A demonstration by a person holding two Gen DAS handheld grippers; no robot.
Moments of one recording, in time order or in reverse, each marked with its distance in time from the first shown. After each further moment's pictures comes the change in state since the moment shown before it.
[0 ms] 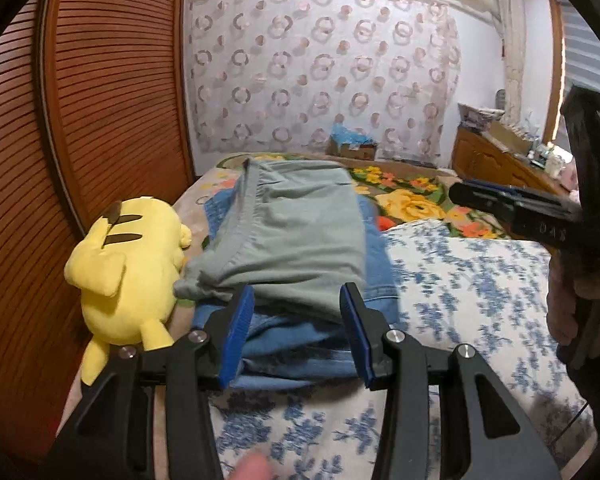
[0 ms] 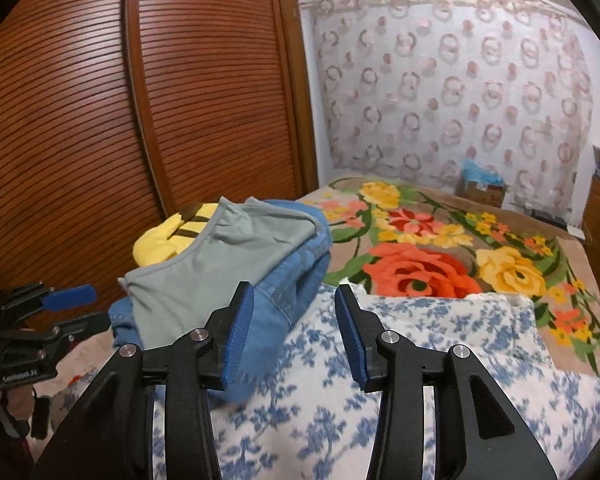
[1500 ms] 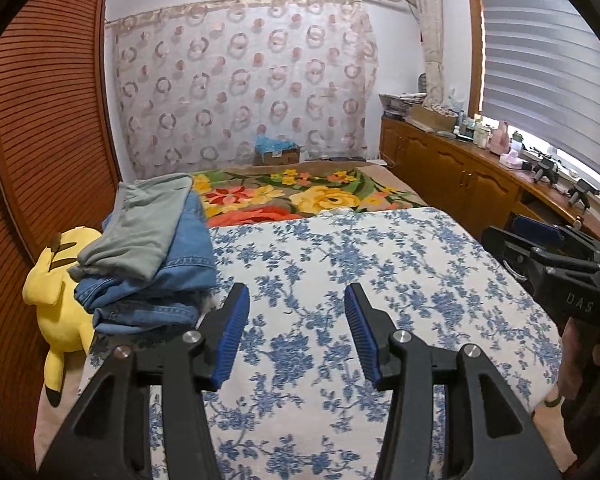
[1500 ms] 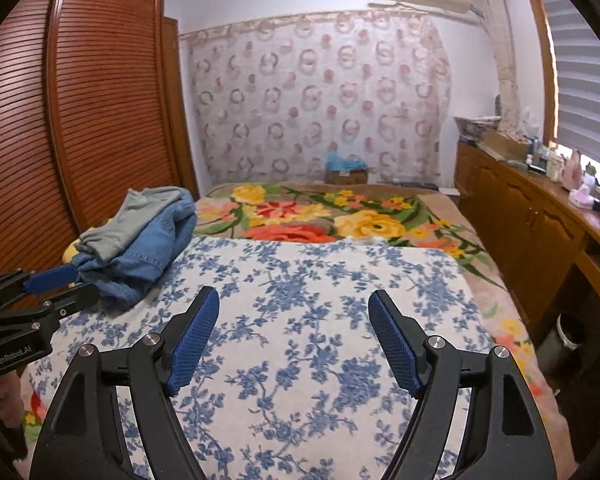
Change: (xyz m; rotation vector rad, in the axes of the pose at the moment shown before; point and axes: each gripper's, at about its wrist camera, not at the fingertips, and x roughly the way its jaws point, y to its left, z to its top) left arm -0.080 -0.158 -0.040 0.162 -0.037 -0.174; right arm -0.214 -0.015 -0.125 0.194 -0.078 -0.432
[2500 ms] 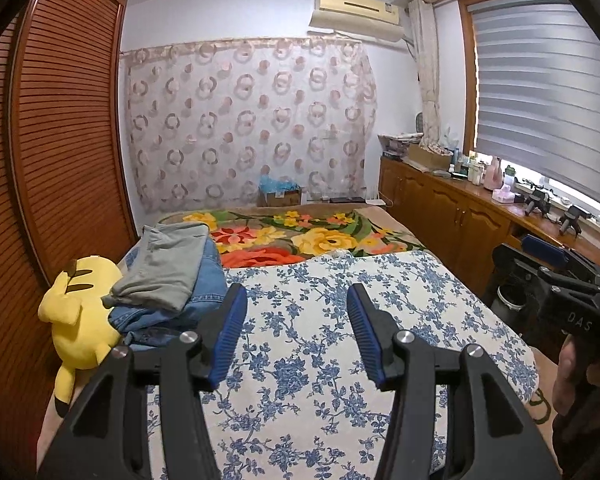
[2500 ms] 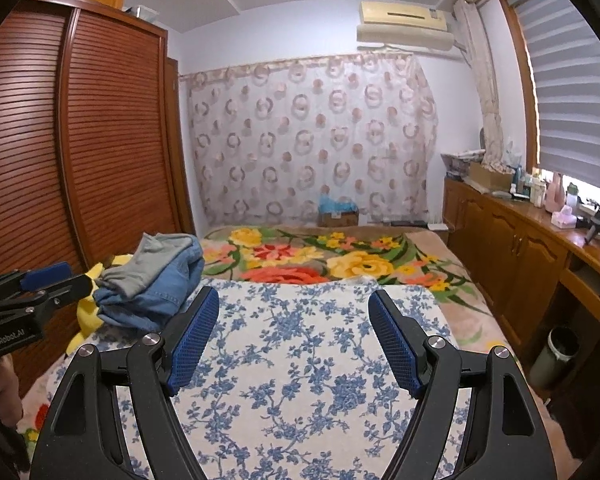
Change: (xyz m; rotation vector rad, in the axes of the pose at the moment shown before) left arm -0.073 0.003 0.011 -0.018 -0.150 0.010; right arm -0.069 0.011 0.009 0.009 -0.157 -0.025
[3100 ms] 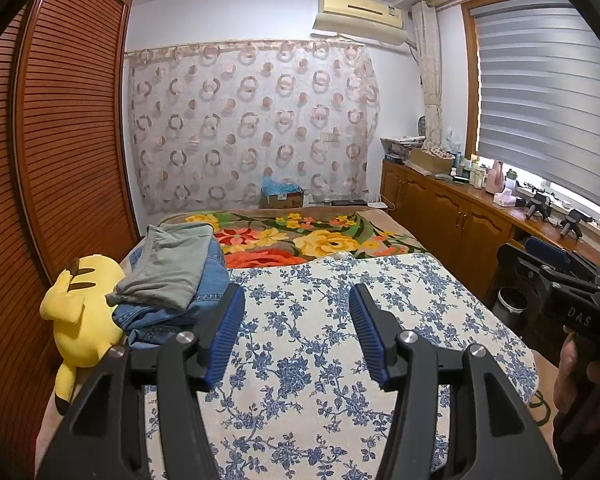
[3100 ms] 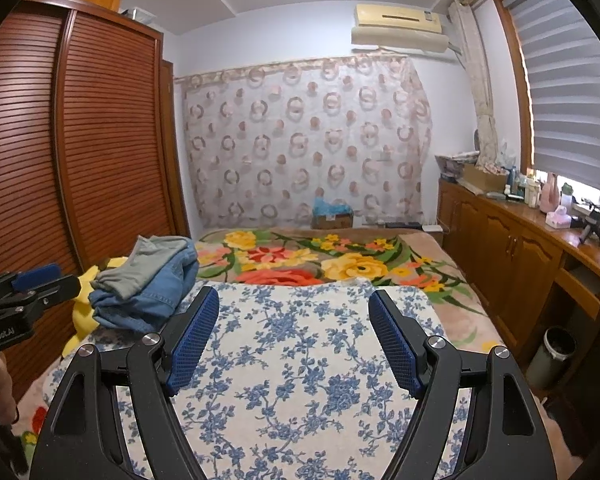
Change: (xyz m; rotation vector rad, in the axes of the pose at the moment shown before) left arm -0.002 0.003 -0.001 -0.005 -0.006 0.006; right arm -0.004 -0.005 -0.002 0.002 -0.006 -0.015
